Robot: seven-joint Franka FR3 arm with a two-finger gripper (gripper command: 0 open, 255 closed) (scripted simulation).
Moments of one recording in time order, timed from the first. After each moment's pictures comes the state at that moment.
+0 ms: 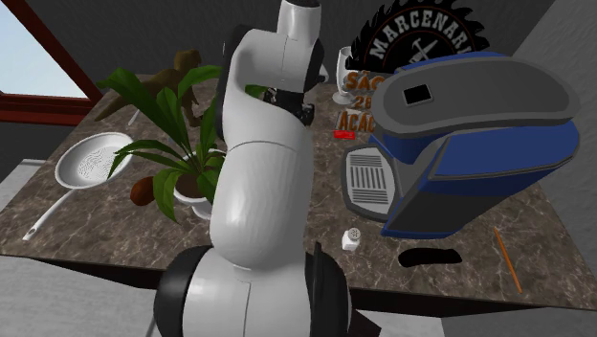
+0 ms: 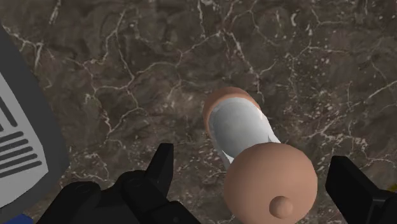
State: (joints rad) arm 0.19 0.05 0.30 -1.58 0.12 1.69 0.32
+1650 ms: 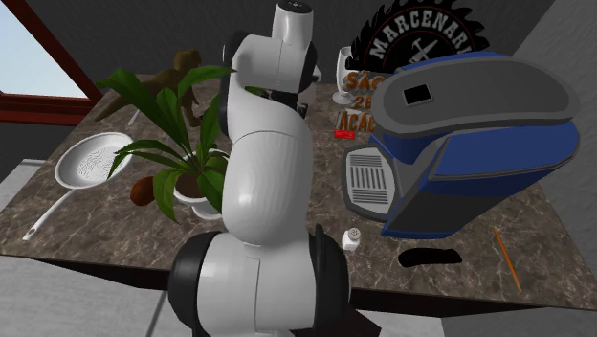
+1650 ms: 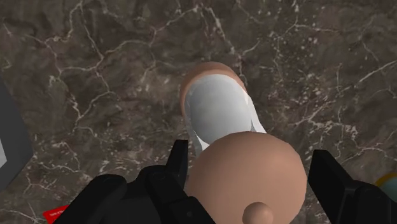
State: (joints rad) arm 0.21 0.12 0.32 -1.53 0.11 1.75 0.35
